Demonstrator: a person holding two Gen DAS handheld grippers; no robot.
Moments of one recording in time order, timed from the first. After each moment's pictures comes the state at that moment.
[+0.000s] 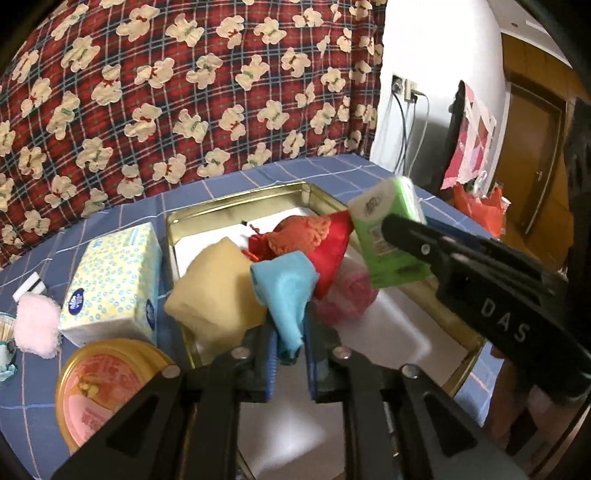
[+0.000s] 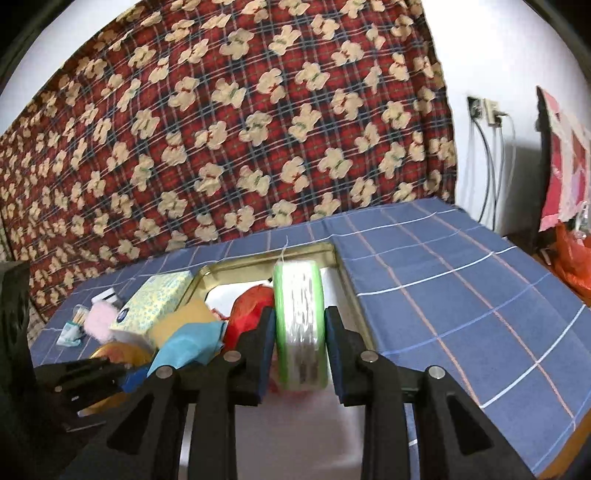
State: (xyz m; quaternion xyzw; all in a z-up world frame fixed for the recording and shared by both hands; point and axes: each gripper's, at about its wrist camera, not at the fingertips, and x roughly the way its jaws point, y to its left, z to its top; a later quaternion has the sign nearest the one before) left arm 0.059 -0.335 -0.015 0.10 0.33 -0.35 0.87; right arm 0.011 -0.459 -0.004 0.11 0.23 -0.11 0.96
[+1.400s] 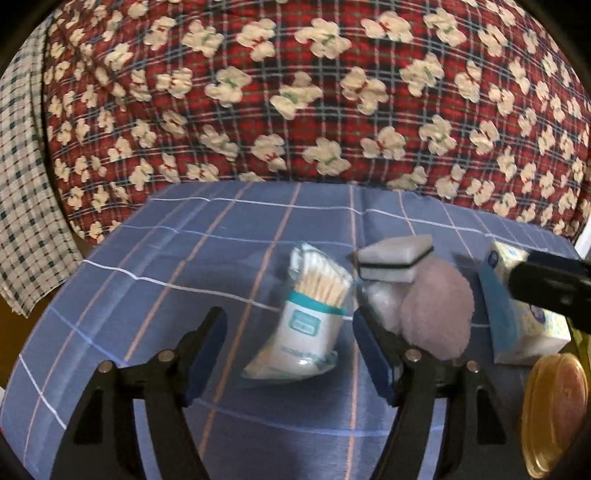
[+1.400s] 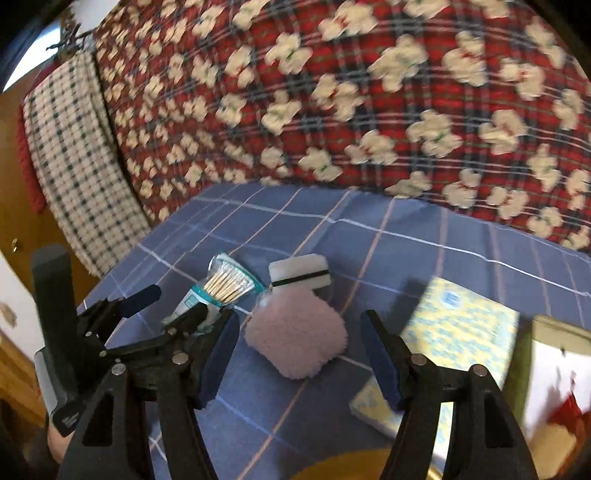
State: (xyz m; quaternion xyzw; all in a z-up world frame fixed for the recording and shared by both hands) left arm 0.192 -0.044 -0.047 0.00 0.34 0.00 0.94; right arm 0.205 -0.214 -0.007 0.00 0.37 0.20 0.91
